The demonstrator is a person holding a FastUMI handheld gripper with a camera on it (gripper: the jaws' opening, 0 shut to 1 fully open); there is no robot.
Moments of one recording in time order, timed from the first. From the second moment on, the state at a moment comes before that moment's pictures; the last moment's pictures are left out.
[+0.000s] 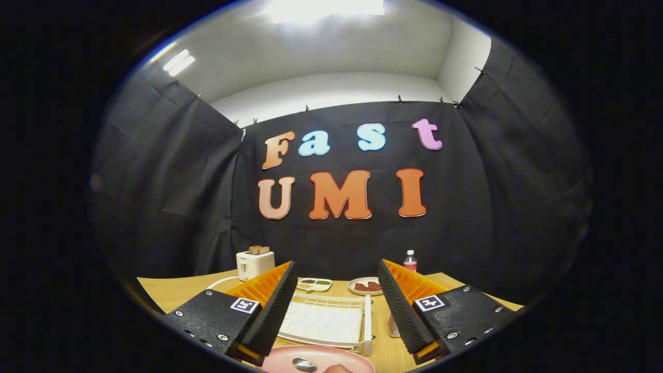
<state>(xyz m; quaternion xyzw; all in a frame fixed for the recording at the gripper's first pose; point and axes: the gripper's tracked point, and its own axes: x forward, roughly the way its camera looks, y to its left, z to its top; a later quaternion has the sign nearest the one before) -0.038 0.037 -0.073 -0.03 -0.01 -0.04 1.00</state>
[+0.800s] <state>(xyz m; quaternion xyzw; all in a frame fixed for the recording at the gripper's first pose) -0.045 0.057 -0.076 -0.04 0.00 -0.02 1.00</state>
